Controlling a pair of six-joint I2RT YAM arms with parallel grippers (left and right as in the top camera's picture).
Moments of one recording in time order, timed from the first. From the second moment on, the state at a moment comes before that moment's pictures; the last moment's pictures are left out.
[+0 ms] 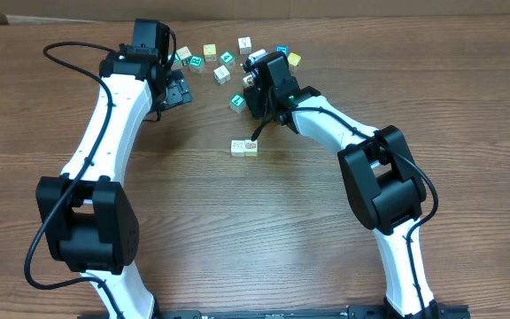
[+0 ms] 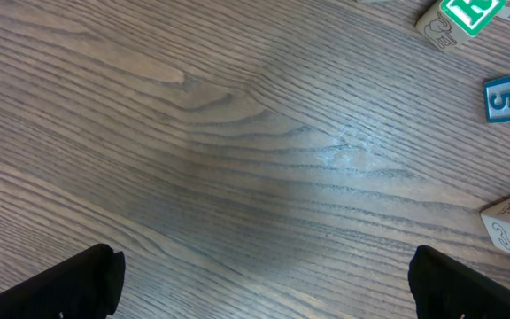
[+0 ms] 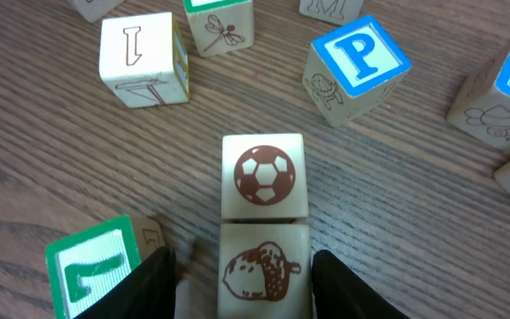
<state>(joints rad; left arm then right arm) -0.11 1.95 1.70 -0.97 -0.23 -0.49 0.48 2.32 1.69 -0.21 0.00 0.02</state>
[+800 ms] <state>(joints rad) -0.11 1.95 1.70 -0.97 -0.23 -0.49 0.47 2.24 1.69 -0.37 0.02 0.06</state>
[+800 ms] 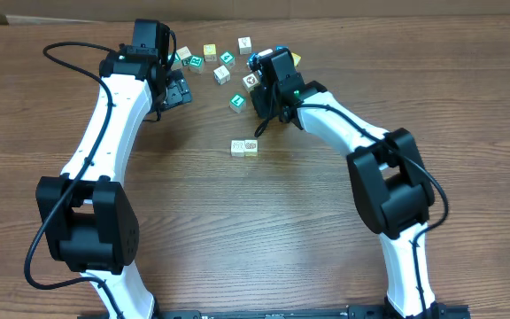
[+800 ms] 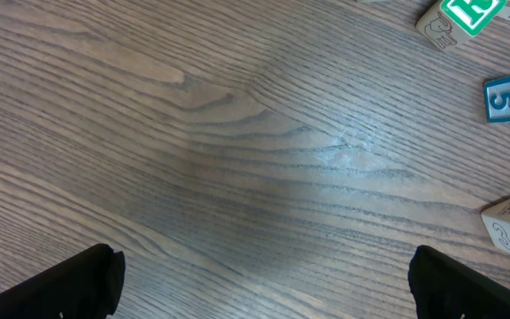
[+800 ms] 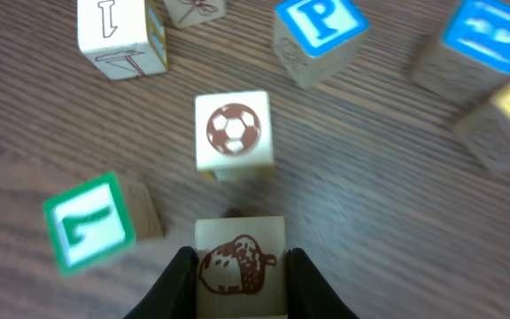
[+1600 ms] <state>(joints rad) -0.11 1.95 1.70 -0.97 -0.23 -0.49 0.47 2.11 1.64 -0.84 0.00 0.45</state>
